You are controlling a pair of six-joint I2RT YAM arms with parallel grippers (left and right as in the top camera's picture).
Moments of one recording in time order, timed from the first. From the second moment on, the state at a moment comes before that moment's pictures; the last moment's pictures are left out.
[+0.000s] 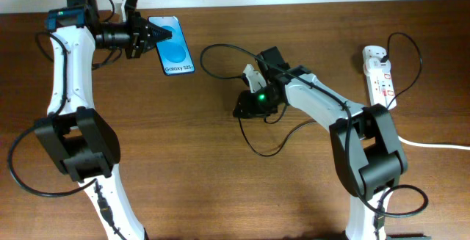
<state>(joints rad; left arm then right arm) 0.16 2.27 2.21 -1.22 1.14 -0.22 0.41 2.07 1.42 -0.63 -0.56 0.24</state>
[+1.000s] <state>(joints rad) 0.16 2.27 2.21 -1.22 1.14 -0.22 0.41 2.13 1.42 -0.58 -0.68 0.60</state>
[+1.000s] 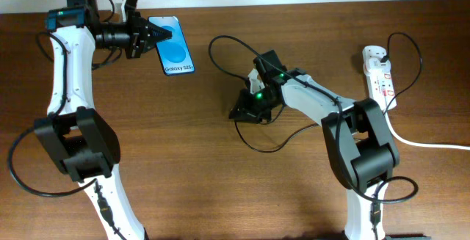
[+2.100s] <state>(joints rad) 0.05 2.27 2.21 -1.08 1.39 -0.20 0.14 1.59 1.29 -0.63 -1.08 0.19</state>
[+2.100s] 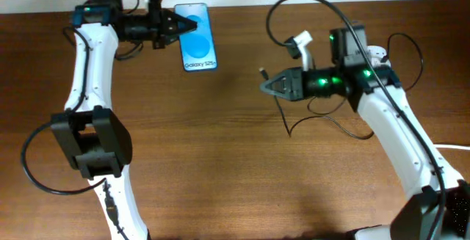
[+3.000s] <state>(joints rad) -0.15 2.27 2.20 -0.43 1.34 -0.77 0.32 1.49 0.73 0.75 -0.78 1.10</state>
